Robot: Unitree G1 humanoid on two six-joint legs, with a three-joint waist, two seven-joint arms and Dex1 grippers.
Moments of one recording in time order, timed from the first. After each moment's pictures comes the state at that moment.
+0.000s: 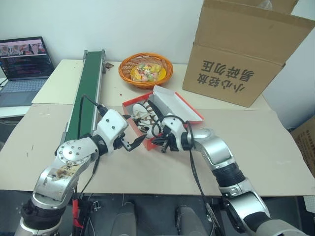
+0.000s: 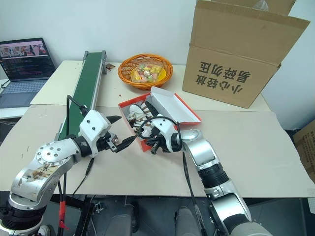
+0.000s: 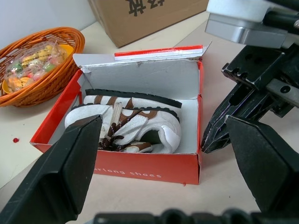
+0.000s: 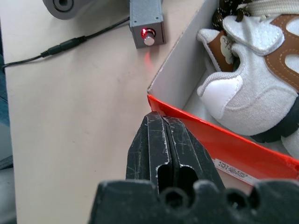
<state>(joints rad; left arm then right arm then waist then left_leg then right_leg) -0.25 0.64 -0.02 -0.64 -0.31 0.75 -0.53 -0.64 -0.25 0.26 0.03 0.07 0.81 0.91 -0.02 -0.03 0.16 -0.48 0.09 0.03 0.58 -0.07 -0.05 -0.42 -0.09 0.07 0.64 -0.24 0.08</state>
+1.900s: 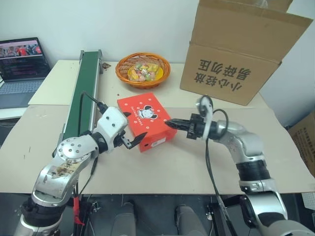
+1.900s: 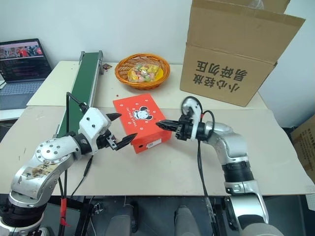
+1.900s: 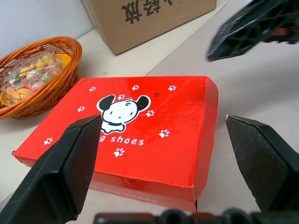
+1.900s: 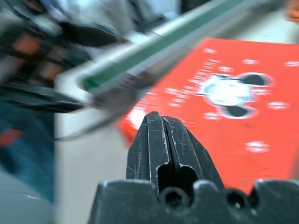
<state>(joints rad) -0.27 0.64 -0.02 -0.63 -0.31 0.74 -0.54 -0.72 -0.36 0.08 0.13 0.36 0.62 0.93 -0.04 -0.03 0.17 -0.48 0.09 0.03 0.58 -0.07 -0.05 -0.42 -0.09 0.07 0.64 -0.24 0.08</state>
